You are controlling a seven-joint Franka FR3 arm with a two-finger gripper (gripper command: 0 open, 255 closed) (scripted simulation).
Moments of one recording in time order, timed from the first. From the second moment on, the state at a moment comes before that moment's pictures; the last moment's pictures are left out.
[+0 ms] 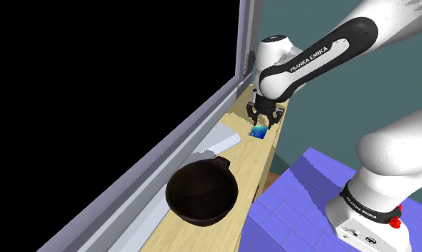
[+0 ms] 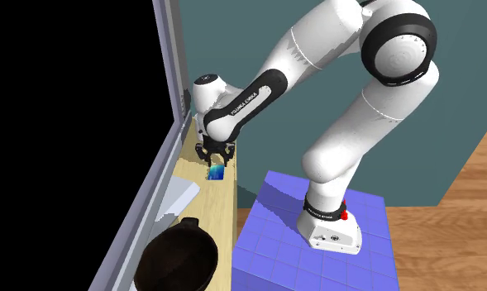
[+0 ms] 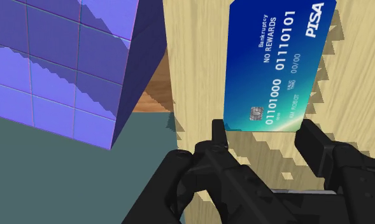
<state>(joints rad) -0.47 -0.40 0.54 -2.71 0.08 2.38 1.19</state>
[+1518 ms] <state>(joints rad) -0.44 -0.55 0.47 -2.57 0.11 2.10 1.13</state>
